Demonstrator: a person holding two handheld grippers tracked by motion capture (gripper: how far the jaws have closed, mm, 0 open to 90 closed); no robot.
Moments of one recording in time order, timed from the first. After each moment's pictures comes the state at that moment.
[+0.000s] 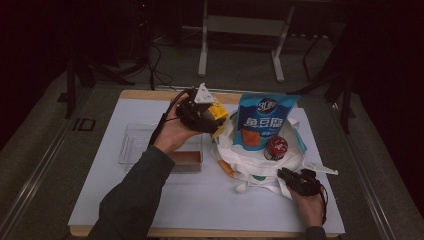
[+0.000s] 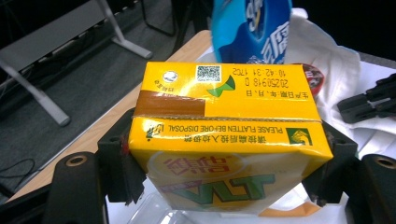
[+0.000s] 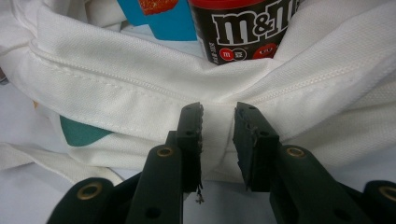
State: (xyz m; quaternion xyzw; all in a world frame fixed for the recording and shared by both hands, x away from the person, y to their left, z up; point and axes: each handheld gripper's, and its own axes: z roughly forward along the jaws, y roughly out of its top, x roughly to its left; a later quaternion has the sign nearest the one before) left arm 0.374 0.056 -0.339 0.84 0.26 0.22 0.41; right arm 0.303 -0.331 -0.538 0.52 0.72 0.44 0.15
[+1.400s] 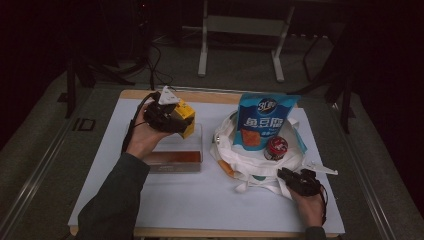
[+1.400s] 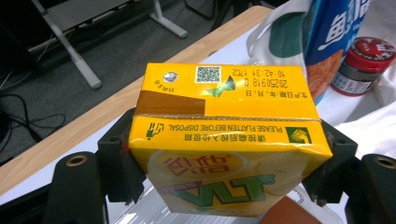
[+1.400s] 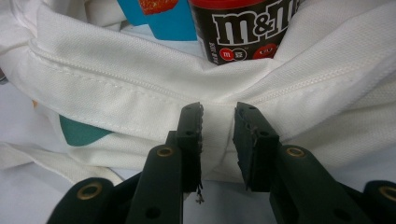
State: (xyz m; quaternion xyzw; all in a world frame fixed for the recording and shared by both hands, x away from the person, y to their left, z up) left arm 0.375 0.132 -0.365 0.82 0.35 0.24 0.40; right arm 0.302 -0.330 -0.538 0.52 0.72 0.44 0.15
